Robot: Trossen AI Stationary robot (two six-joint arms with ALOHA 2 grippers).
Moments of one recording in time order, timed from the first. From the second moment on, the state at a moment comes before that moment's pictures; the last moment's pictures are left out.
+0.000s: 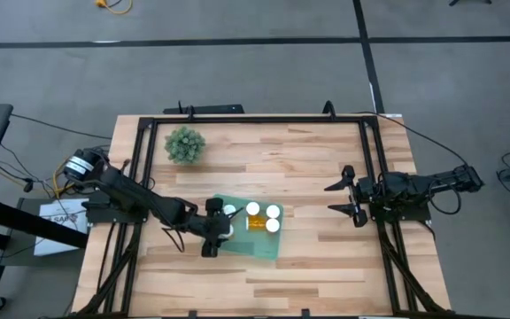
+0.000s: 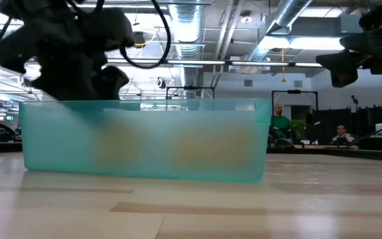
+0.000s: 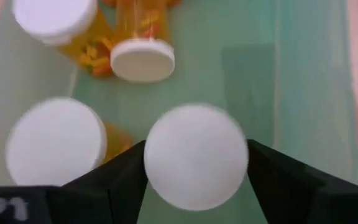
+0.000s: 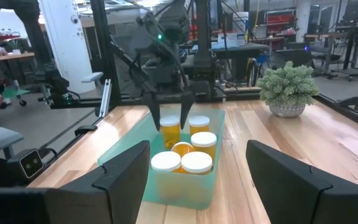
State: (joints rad) left arm -0.38 1.56 0.78 -0.18 -0.22 -0.24; right arm 0.21 0.05 0.01 0.02 0.08 0.05
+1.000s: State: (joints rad) left arm -0.51 0.70 0.48 0.01 -0.30 0.09; right arm 0.21 0.05 0.01 0.02 0.08 0.04
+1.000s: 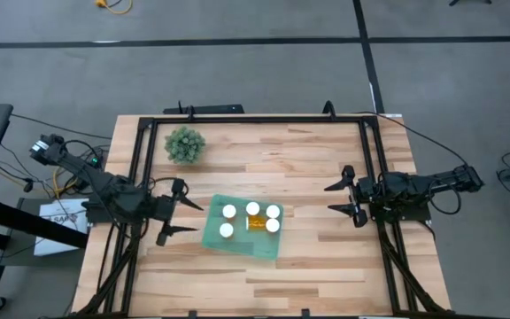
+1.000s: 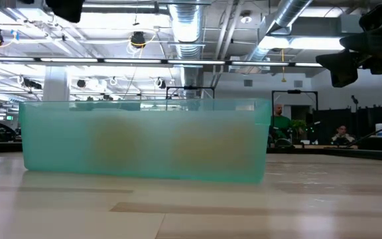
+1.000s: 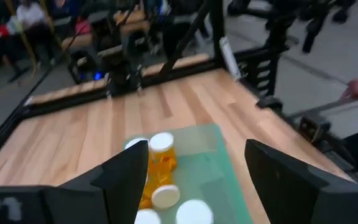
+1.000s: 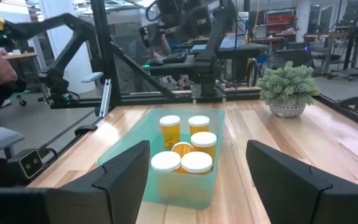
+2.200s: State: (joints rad) left arm -0.46 0.19 0.08 0.26 -0.21 0.21; right arm 0.21 0.05 0.01 0.02 0.08 0.05
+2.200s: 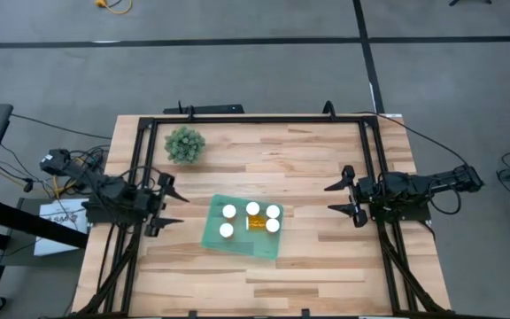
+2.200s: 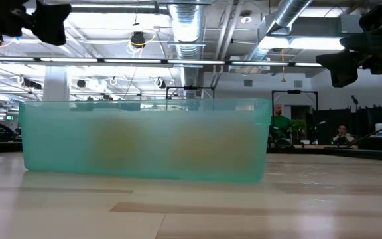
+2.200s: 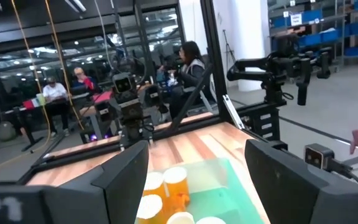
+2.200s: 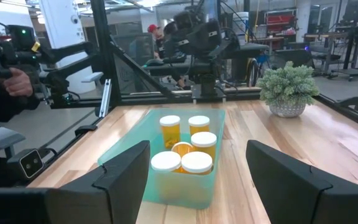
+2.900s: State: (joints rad) left arm -0.21 0.19 0.07 0.18 -0.07 0.16; right arm 0.21 0.05 0.01 0.02 0.08 0.05
